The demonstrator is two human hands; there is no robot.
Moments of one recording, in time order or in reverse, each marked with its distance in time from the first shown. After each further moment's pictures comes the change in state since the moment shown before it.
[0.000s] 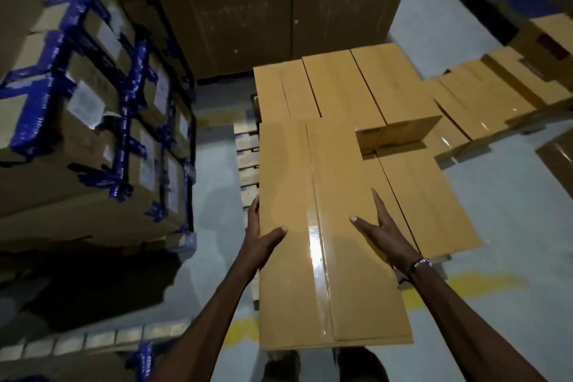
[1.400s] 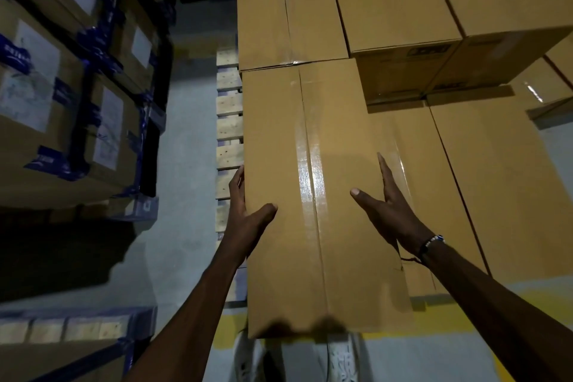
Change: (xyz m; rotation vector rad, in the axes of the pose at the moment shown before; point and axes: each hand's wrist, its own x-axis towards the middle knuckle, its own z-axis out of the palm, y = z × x) left_hand 0.228 -0.267 0.088 -0.116 0.194 0.066; right_hand 0.291 0.241 0.011 -0.094 -0.081 -0.095
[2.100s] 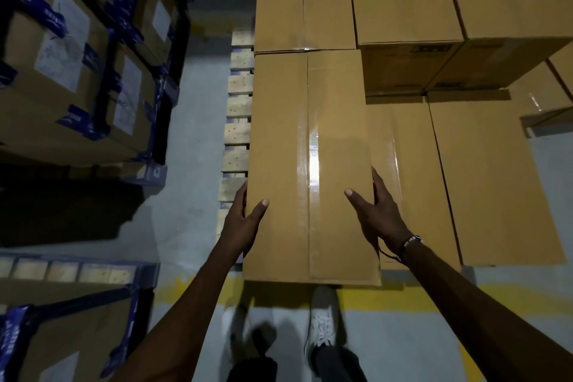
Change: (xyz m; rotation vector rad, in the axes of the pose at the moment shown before) left_hand -0.075 -0.016 -0.004 0.167 0.070 -0.197; right_hand -0.055 0.007 0.003 -0.044 0.024 0.037
